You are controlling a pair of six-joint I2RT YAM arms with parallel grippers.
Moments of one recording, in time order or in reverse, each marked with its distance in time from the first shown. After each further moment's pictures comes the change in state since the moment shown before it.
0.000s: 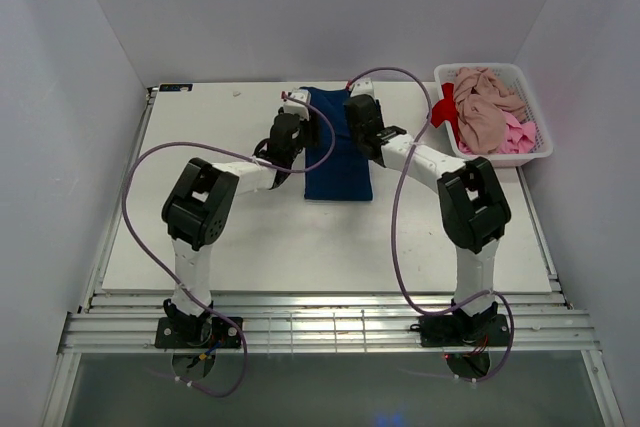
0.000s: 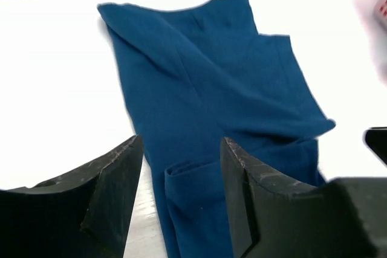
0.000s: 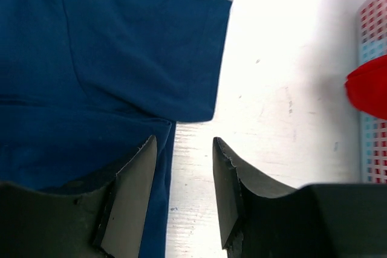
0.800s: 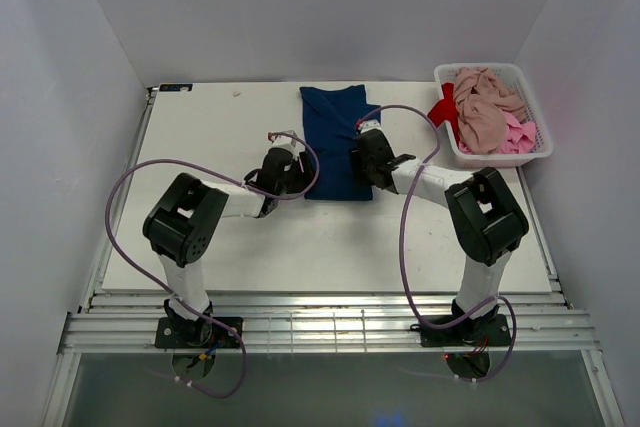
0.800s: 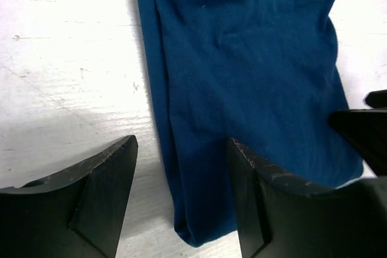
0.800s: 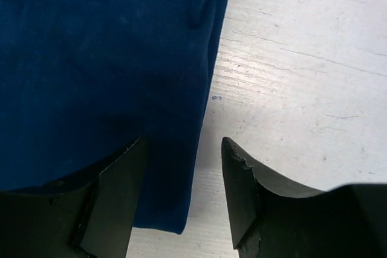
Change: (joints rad) left arm -0.030 -0.183 -0.345 -0.161 0.127 -0.323; right arm 0.000 -0.150 -0.344 -0.023 -0.240 0.156
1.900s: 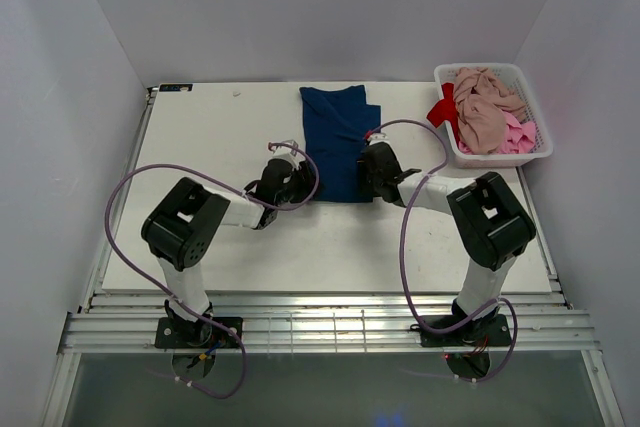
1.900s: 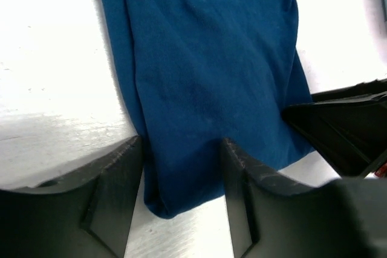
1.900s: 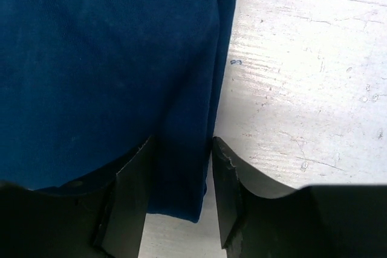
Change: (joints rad) left arm -0.024 -0.022 -0.106 0.130 0.072 -0.098; right arm -0.005 -0.038 -0.164 0.139 -0.095 0.125
